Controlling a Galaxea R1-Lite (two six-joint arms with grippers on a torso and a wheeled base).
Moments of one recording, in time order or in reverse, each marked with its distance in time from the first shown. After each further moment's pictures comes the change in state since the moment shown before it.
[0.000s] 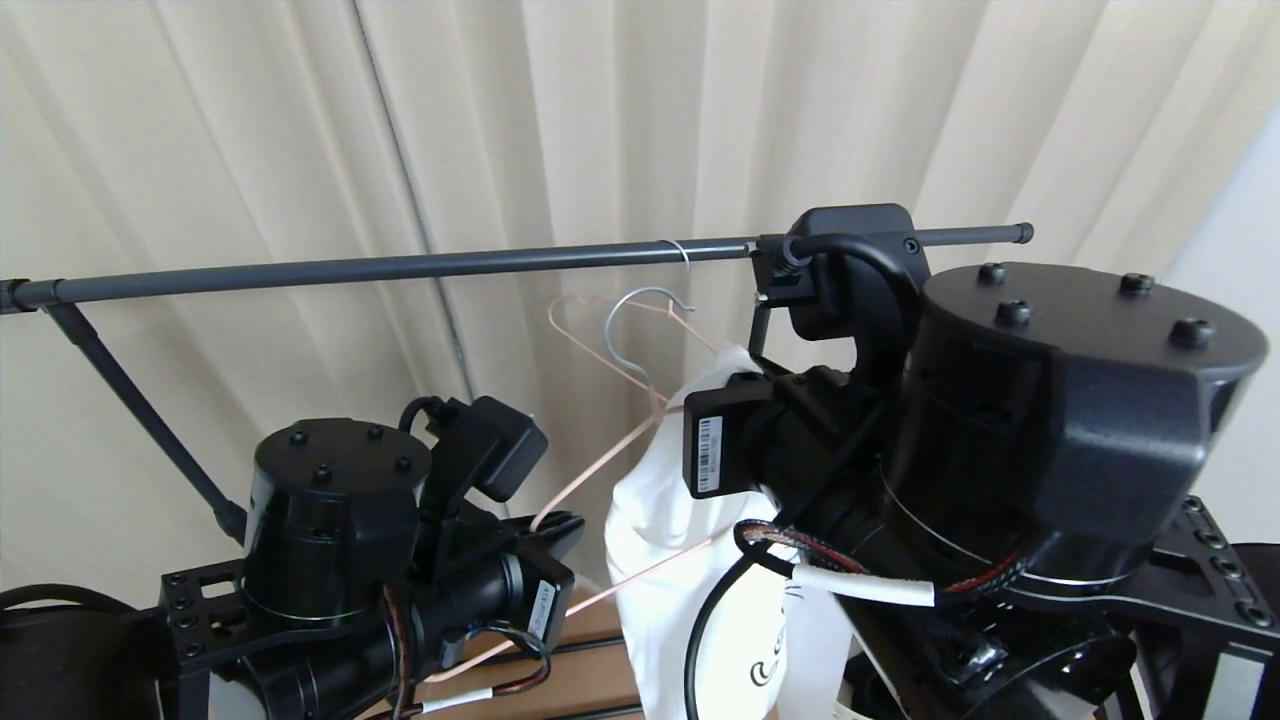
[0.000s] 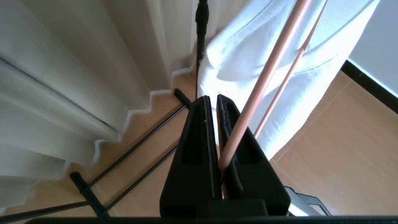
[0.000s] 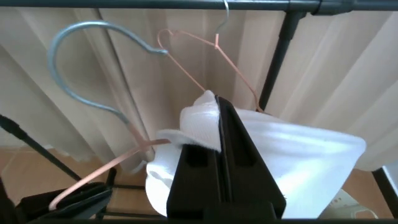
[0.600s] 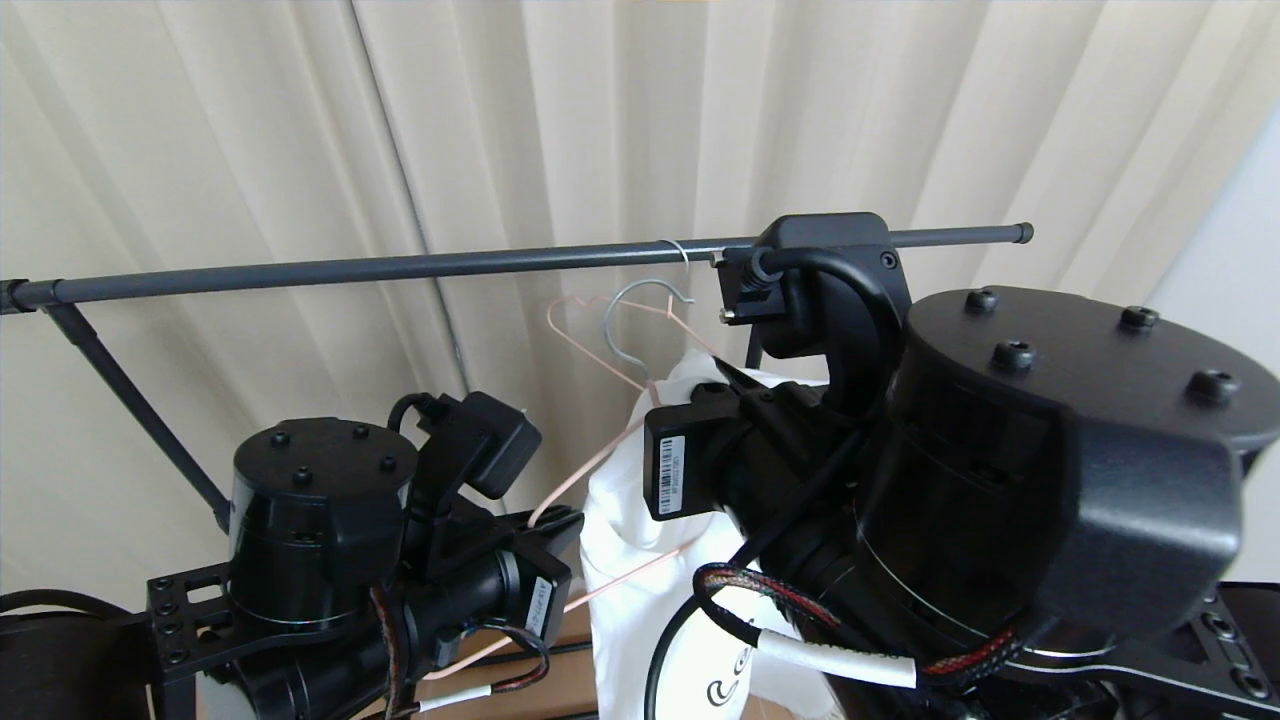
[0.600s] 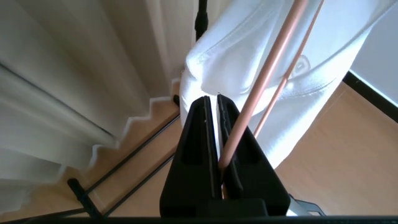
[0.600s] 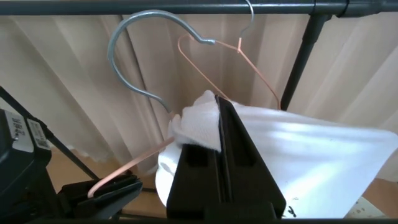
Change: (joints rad) left arm 0.000 -0.011 0.014 -0.038 -0.001 0.000; right arm 0.044 0.026 -0.006 -0.058 0.000 0.001
